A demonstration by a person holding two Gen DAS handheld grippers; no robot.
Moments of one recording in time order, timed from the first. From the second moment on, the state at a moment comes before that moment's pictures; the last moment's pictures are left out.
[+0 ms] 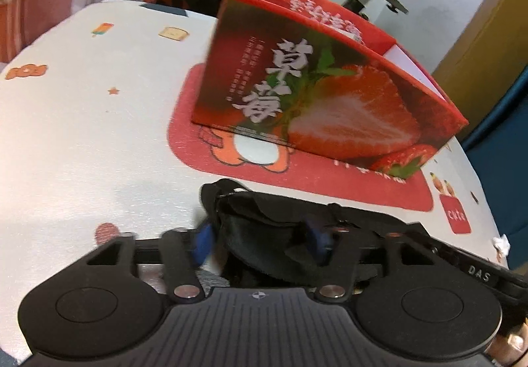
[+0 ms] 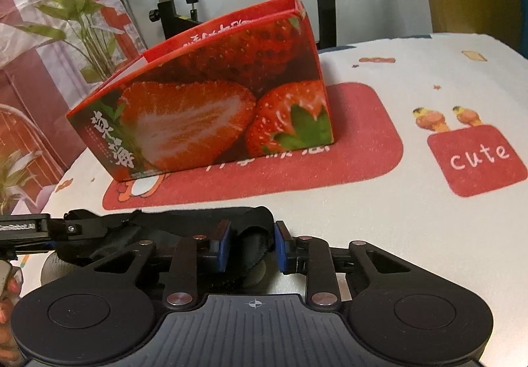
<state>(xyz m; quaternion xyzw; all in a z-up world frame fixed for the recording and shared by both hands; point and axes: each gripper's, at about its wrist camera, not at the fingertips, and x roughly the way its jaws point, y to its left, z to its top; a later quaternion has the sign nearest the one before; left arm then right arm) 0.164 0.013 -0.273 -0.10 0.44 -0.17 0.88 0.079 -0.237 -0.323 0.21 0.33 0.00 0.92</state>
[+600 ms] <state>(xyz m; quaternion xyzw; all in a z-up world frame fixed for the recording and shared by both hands) 0.143 0.025 -0.279 -0.11 0.41 -0.15 0.89 0.072 -0.244 -0.334 0.26 0.32 0.03 0.91</state>
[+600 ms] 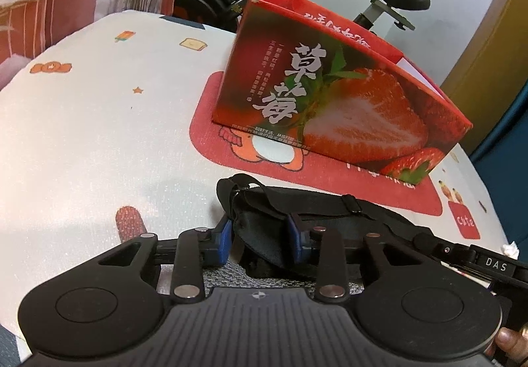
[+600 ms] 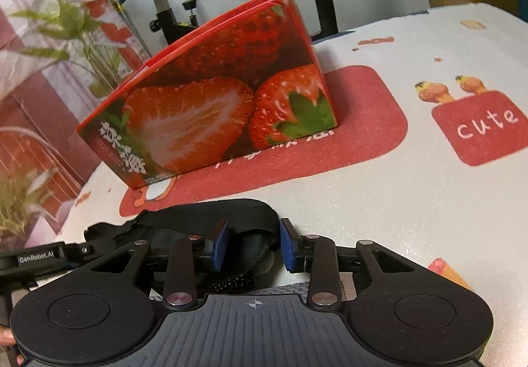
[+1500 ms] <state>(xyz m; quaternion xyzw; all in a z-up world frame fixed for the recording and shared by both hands) 0.115 0.022 -0.216 -0.07 0.28 -0.13 0.95 0.054 -0.239 -0.280 0.22 0.23 0.05 0.95</state>
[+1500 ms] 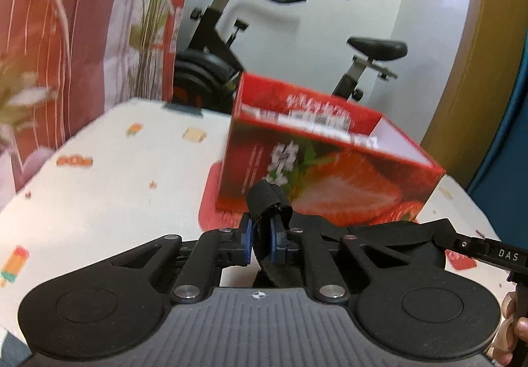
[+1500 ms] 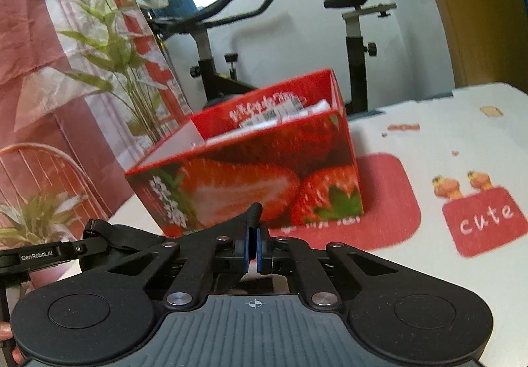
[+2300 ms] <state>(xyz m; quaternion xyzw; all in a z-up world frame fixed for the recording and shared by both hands) 0.183 0.007 -0.151 -0.09 0.21 -0.12 0.97 0.123 -0.241 -0.180 0.14 0.17 0.06 0.98</state>
